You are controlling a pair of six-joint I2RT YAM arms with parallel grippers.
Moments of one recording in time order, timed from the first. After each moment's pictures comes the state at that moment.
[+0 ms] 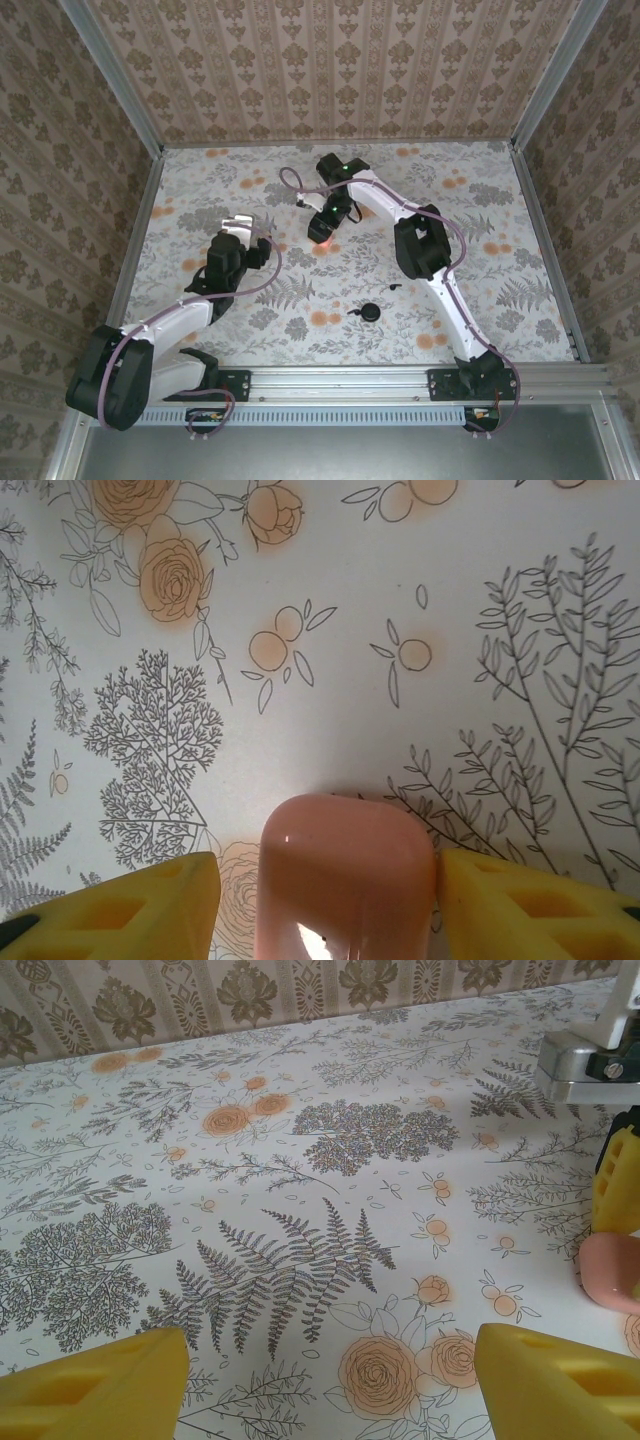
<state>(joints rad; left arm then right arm) -0.44 1.14 0.38 0.36 -0.21 -0.04 0.52 2.57 2.33 -1.16 -0.48 -0.52</state>
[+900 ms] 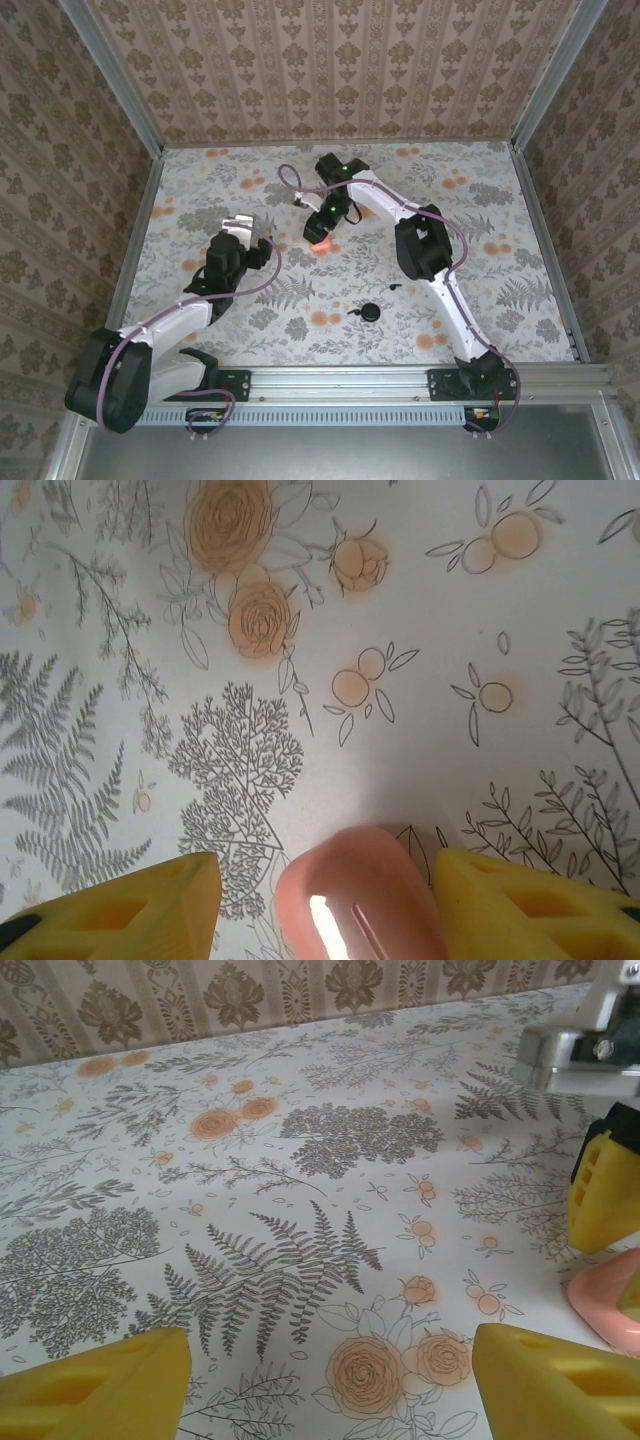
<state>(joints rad) -0.44 1.12 0.38 0.35 -0.18 -0.04 0.53 2.51 2.26 -1.11 -0.57 -0.48</state>
